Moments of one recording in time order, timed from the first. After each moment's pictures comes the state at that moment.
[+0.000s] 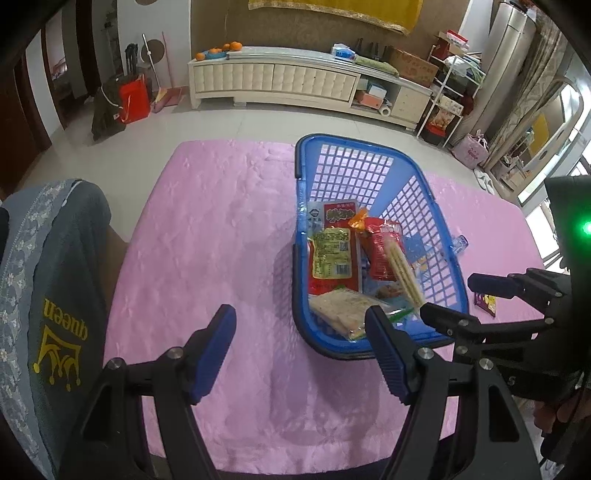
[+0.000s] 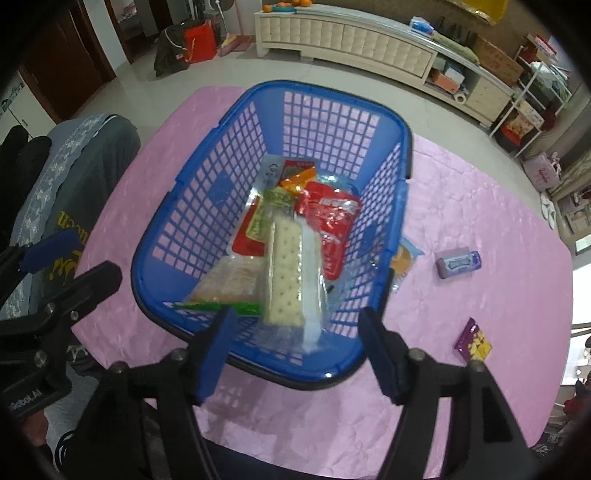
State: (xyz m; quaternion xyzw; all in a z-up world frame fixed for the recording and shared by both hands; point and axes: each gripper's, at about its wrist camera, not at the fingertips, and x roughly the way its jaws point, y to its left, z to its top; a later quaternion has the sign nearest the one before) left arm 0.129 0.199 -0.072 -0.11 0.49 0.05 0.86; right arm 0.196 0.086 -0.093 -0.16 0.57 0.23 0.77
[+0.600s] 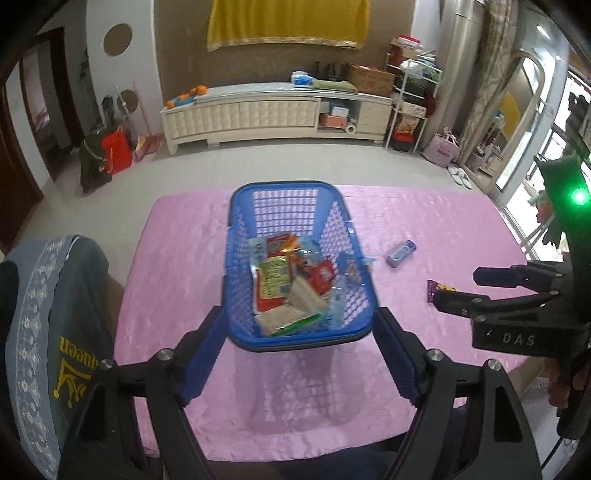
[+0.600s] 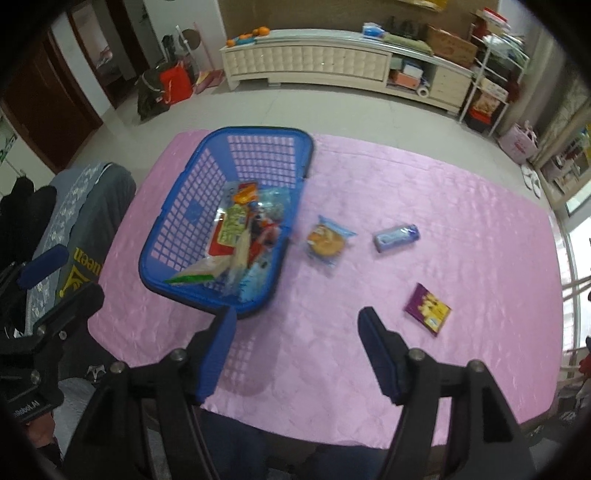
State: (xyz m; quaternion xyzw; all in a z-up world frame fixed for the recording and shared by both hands) left arm 0.107 0.105 -0.001 -0.04 0.45 0.02 0.89; right arm 0.186 -0.021 -0.028 -0.08 0.56 0.21 0.80
